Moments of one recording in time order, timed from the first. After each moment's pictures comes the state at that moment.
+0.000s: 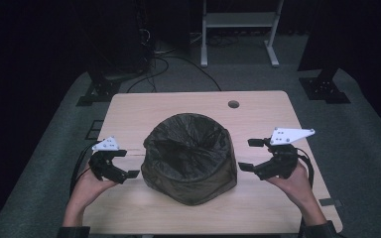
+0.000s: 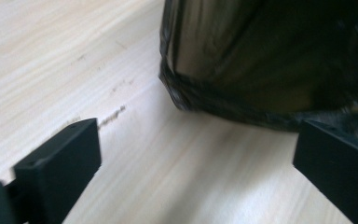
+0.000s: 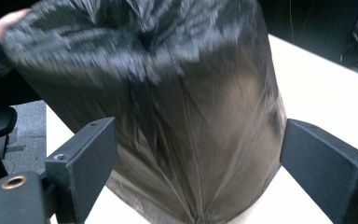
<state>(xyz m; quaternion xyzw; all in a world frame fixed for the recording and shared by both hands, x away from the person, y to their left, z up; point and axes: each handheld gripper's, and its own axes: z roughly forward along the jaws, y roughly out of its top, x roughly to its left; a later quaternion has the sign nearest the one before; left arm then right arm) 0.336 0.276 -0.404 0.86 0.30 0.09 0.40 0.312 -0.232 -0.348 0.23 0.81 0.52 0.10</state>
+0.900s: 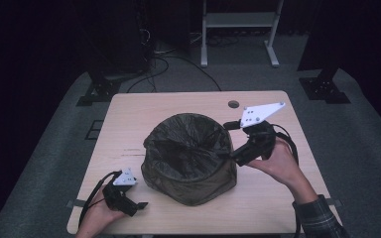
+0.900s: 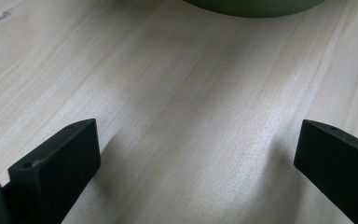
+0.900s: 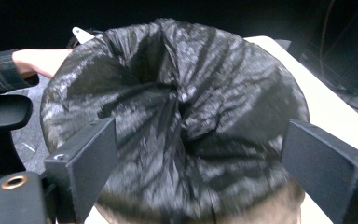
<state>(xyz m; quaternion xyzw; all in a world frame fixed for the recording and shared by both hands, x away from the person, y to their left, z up) 0.291 0.248 -0.475 0.90 0.26 0.09 0.33 0.329 -0.163 -0.281 0.14 0.86 0.48 0.10</state>
